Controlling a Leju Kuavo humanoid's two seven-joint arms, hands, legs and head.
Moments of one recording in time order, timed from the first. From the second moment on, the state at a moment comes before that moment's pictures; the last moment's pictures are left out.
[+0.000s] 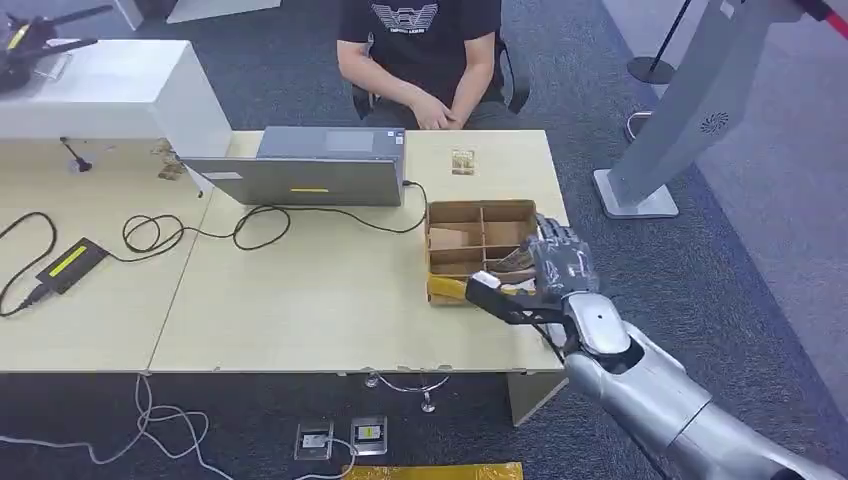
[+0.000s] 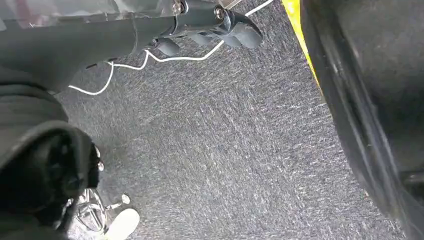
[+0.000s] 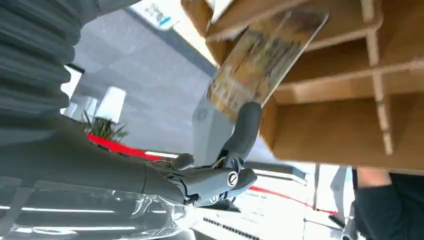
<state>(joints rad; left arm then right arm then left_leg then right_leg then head) -0.30 0.14 -1.35 -0.21 -0.51 -0.18 -0.30 -0.70 -0.37 0.94 -1.21 0.91 -0.25 0.52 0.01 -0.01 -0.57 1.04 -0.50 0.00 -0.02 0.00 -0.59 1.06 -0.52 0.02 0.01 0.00</state>
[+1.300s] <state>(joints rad) -0.33 0.15 -1.35 -0.21 -0.55 -0.20 -0.33 -0.68 -0.41 0.83 -1.38 0.97 -0.17 0.50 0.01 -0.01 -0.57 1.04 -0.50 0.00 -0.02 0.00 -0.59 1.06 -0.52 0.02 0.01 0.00</state>
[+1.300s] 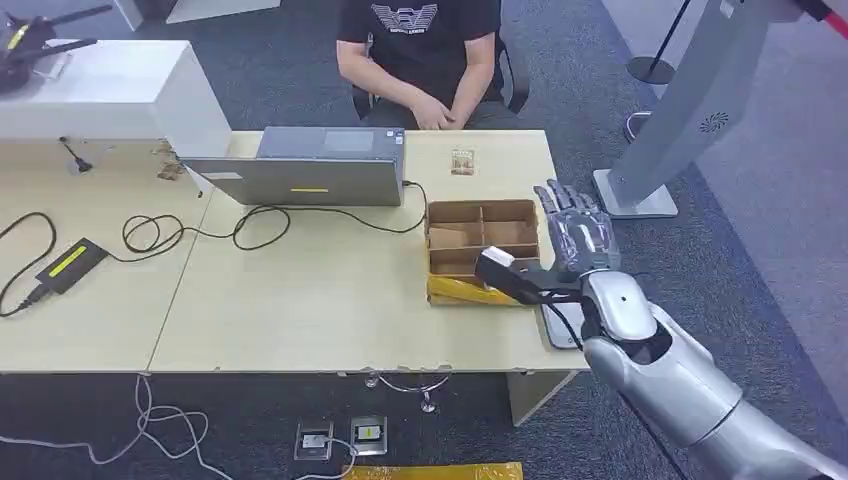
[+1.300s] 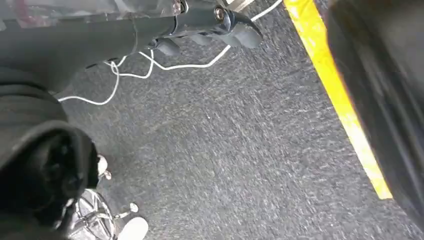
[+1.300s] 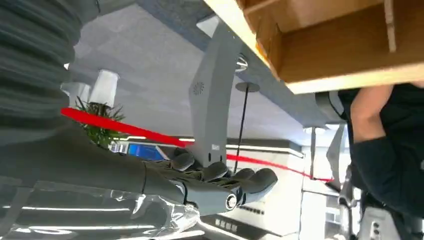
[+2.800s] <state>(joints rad) -0.30 0.14 -1.35 -0.21 -0.58 -0.20 -0.34 -0.67 -0.40 0.89 -1.29 0.90 -0.18 0.50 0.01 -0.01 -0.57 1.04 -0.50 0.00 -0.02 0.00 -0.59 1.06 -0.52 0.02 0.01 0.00</state>
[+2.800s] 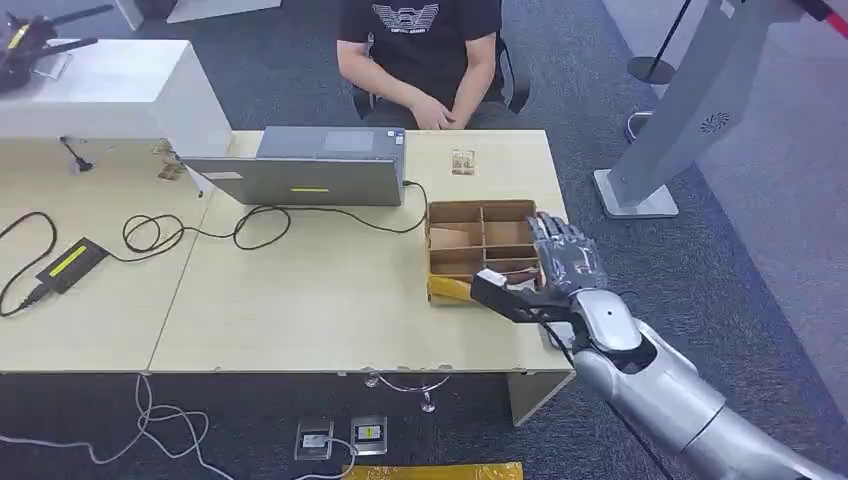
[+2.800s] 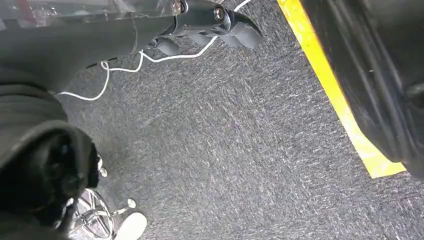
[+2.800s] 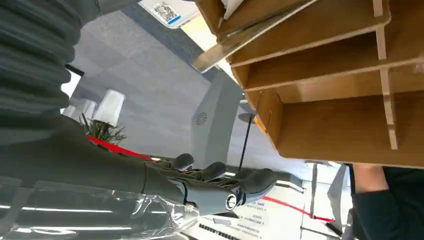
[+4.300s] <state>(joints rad) -0.31 0.14 -1.35 -0.21 -0.64 -0.22 -0.36 -0.61 -0.40 0.92 -1.23 0.86 -0.24 0.52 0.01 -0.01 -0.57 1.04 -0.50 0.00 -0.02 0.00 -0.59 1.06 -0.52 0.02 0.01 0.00</state>
